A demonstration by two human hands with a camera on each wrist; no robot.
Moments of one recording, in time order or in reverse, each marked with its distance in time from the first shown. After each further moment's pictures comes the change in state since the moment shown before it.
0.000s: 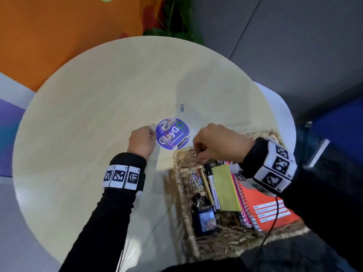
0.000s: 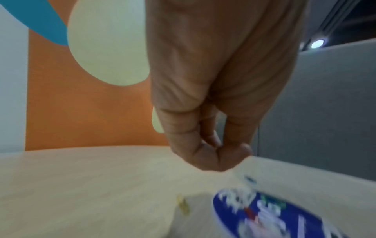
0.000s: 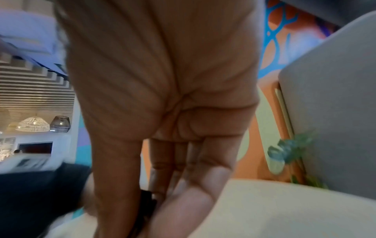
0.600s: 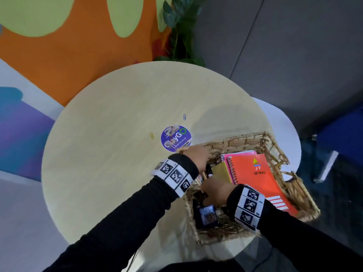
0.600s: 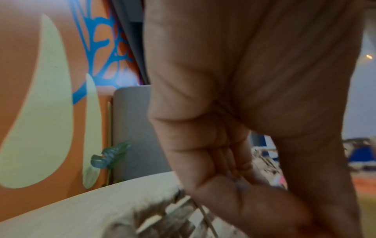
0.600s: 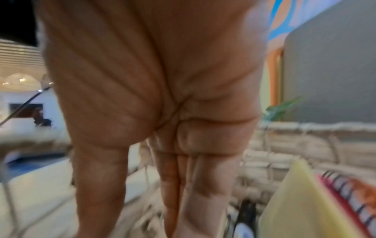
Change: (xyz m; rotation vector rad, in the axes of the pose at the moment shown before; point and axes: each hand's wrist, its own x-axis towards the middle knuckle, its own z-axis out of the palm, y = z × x) left_hand -0.096 0.104 0.043 0.608 -0.449 0.464; right_hand -0.040 -0.016 0.131 0.022 -0.301 0.145
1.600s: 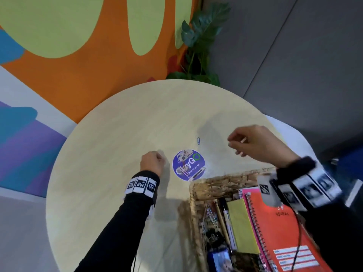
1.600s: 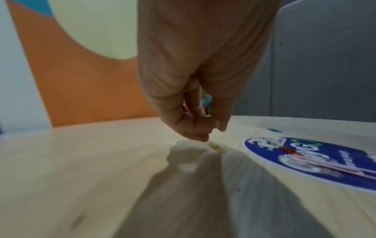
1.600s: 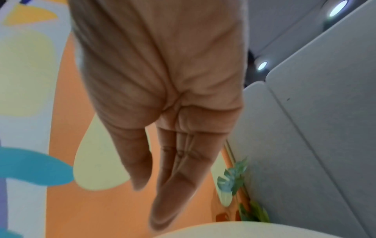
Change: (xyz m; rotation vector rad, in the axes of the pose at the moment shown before) left_hand 0.037 -0.174 0.006 -0.679 0.557 -0.668; right_hand -0.018 0.058 -0.181 0.521 0.685 -0.027
